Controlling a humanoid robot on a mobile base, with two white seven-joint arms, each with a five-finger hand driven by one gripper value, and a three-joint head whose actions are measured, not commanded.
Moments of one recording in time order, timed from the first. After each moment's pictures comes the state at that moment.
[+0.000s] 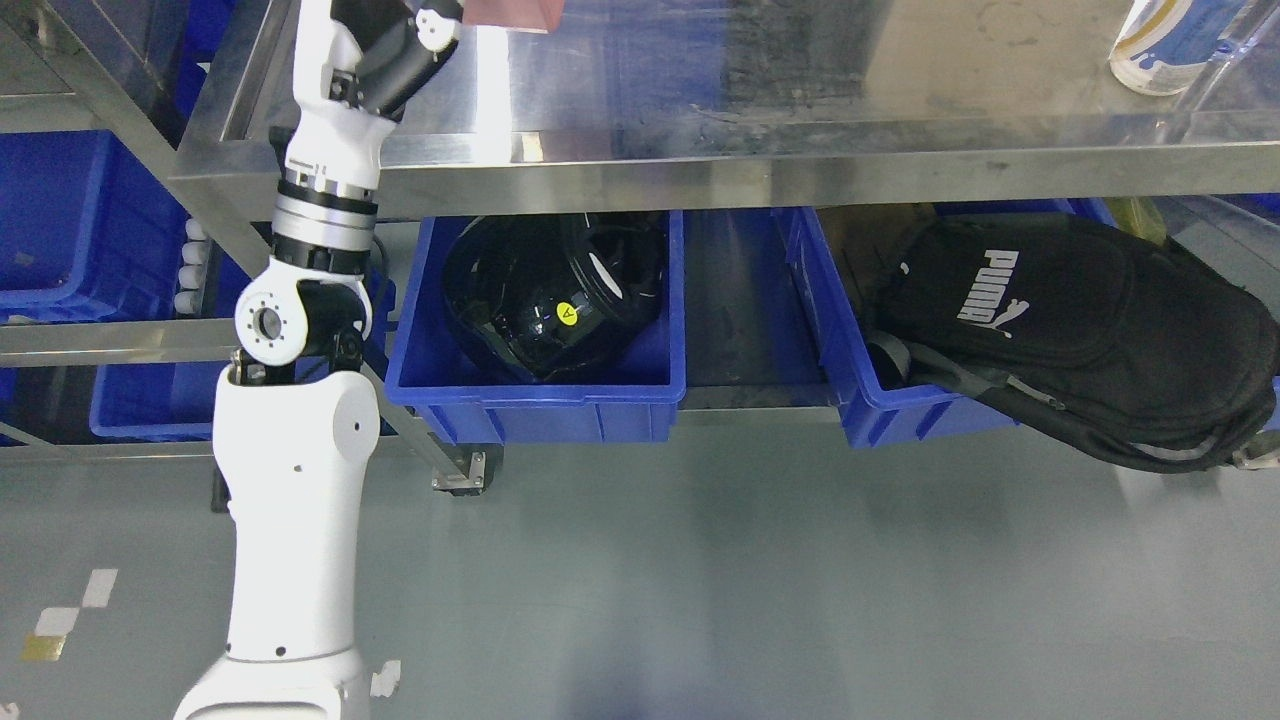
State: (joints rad) left arm -0.63 0.00 -0.07 -1.43 0.33 -0.35 -0.35; right arm 0.00 0.00 -0.05 0.00 0.00 -0.05 0.00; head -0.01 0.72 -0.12
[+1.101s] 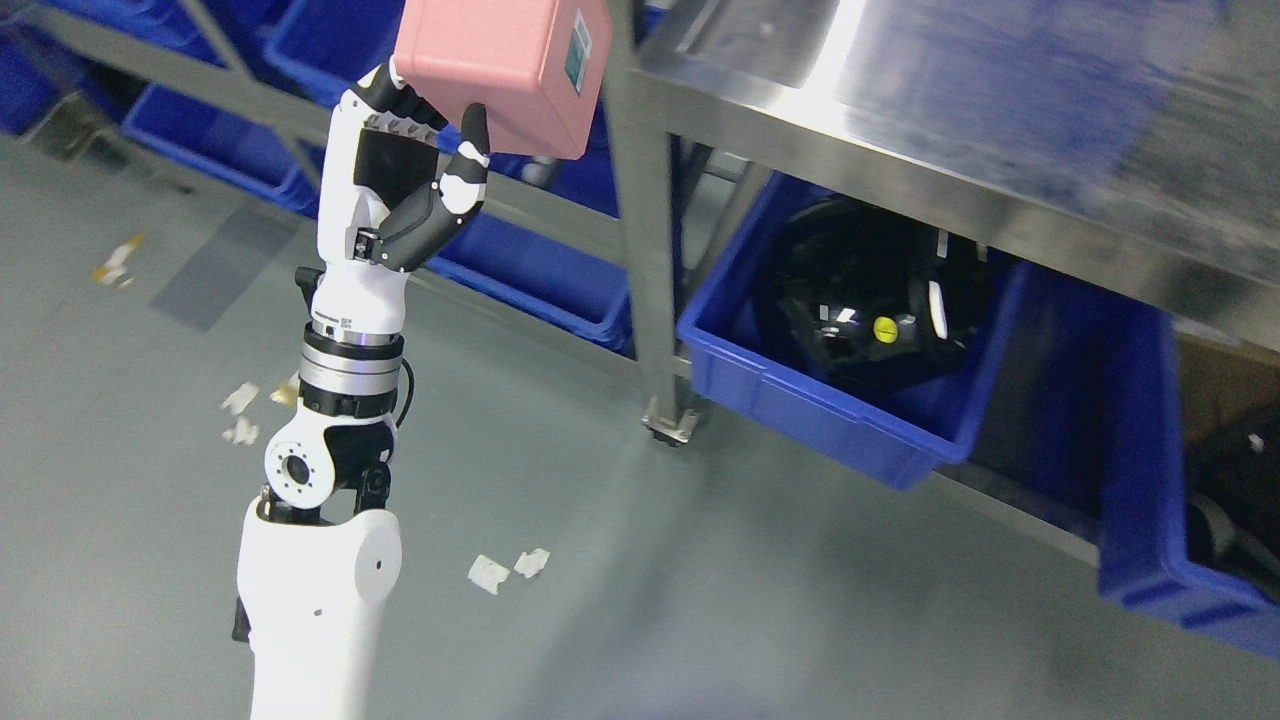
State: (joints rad) left arm -0.38 0.00 -0.11 -1.65 0.34 -0.41 -0.35; right arm 0.00 0.00 -0.05 0.00 0.00 -0.05 0.00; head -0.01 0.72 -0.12
